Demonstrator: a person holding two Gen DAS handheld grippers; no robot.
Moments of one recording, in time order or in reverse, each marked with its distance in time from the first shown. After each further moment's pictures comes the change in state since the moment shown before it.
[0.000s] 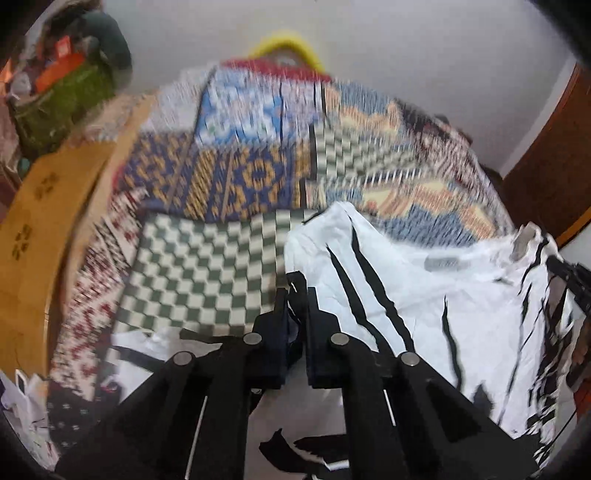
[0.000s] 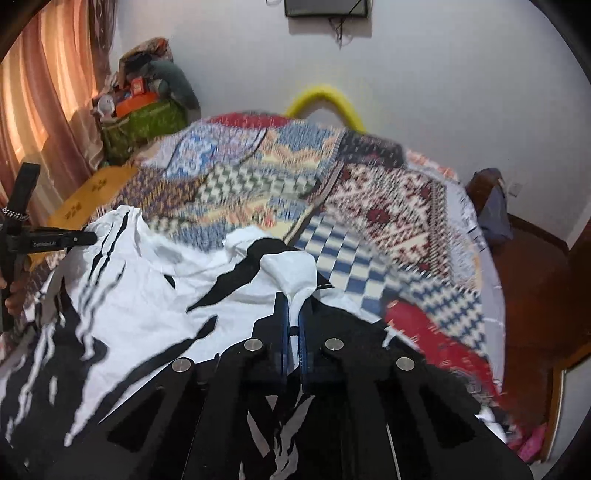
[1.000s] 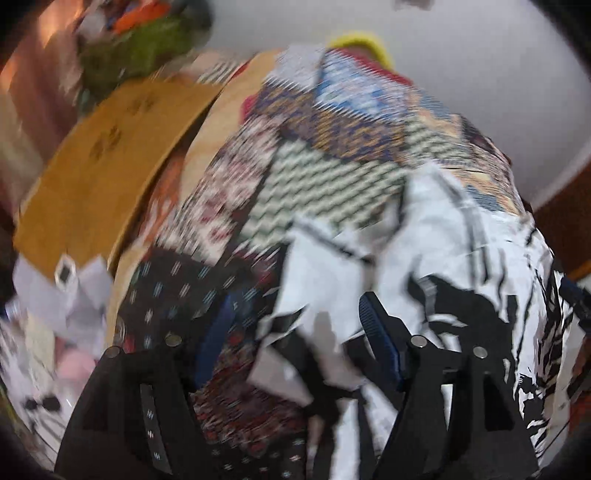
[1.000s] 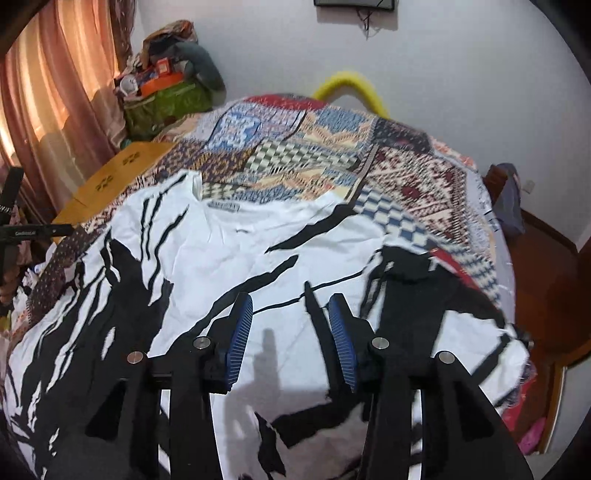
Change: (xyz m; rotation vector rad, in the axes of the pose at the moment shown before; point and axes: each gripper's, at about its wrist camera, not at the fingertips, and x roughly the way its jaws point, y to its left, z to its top) left arm -0.067 0.111 -0.106 -0.237 0.077 0.102; right arm -0.017 0.054 -0.037 -0.040 0.089 0.057
